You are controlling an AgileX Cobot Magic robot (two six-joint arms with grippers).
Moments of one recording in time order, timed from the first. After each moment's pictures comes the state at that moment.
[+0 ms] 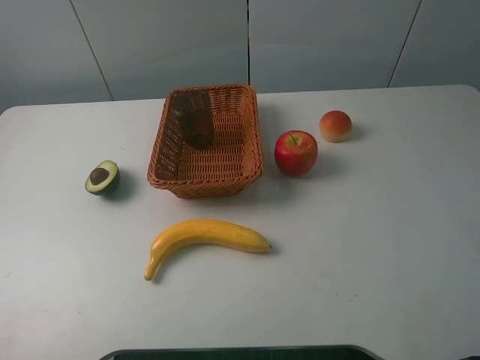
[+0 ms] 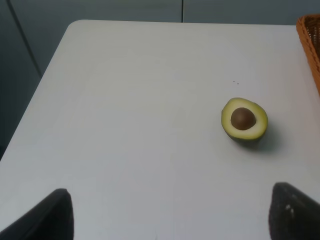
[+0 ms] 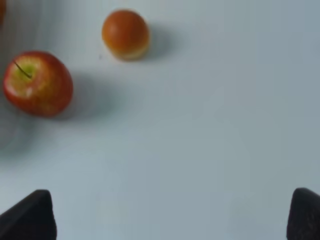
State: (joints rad) left arm -0.03 0.00 -0.51 0.18 1.09 -0.18; right arm 0.08 0.77 -0.79 0.01 0.94 0.01
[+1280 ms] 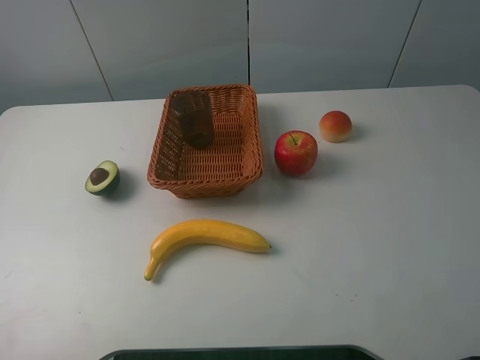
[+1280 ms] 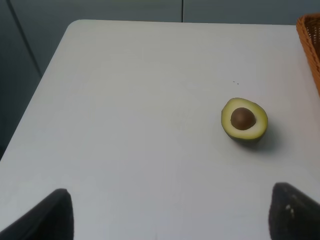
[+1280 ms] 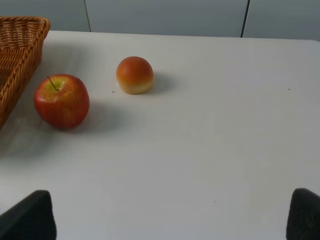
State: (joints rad) left arm -0.03 0.00 -0.51 0.18 1.09 -0.18; right arm 0.08 0.00 -0.51 0.01 1.10 -0.01
